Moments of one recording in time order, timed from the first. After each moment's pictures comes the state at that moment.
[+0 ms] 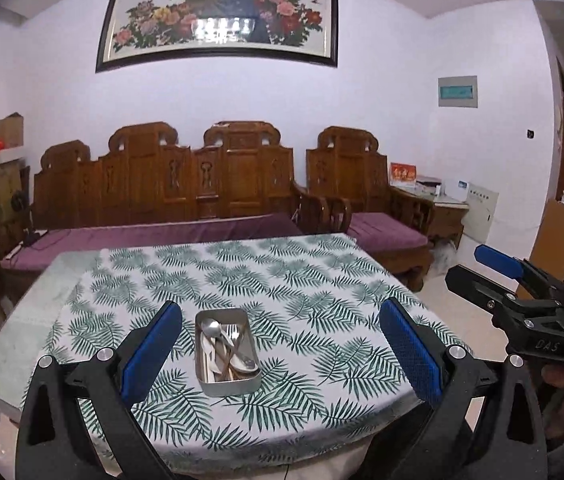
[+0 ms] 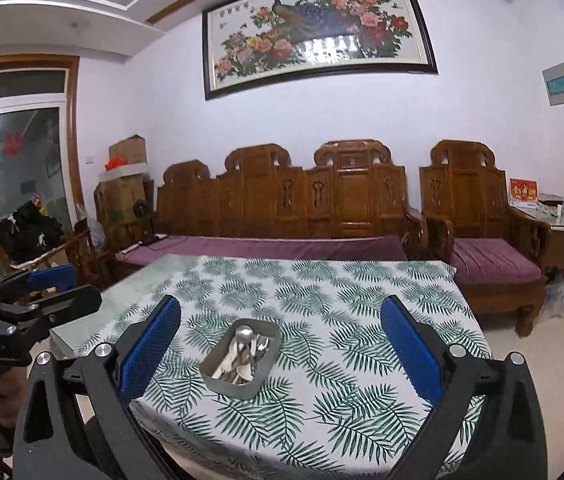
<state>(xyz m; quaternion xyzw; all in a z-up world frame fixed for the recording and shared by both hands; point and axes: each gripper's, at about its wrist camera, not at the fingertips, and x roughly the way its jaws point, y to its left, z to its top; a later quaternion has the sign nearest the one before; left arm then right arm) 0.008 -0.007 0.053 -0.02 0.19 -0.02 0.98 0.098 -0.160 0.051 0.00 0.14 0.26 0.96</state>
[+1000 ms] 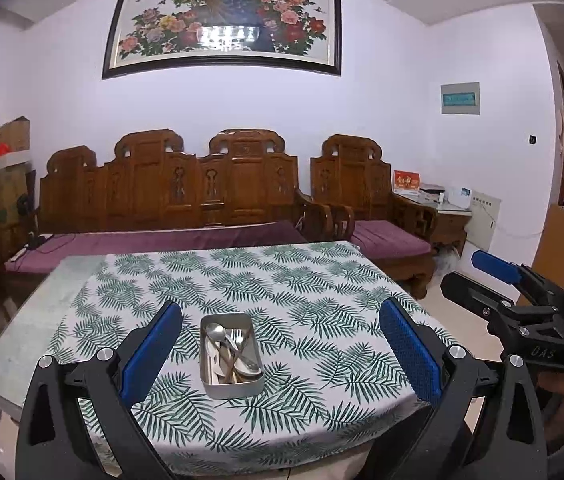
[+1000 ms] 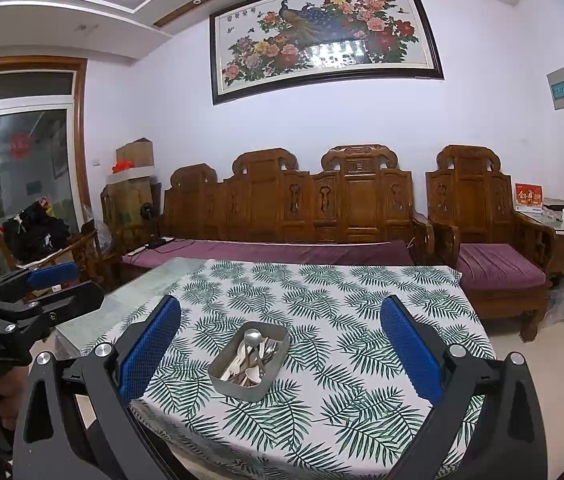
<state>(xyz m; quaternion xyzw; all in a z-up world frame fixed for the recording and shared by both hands) -0.002 -0.005 0.052 -0.02 0.17 -0.01 0.98 0.096 -0.158 0.053 0.00 0.14 0.27 0.95</state>
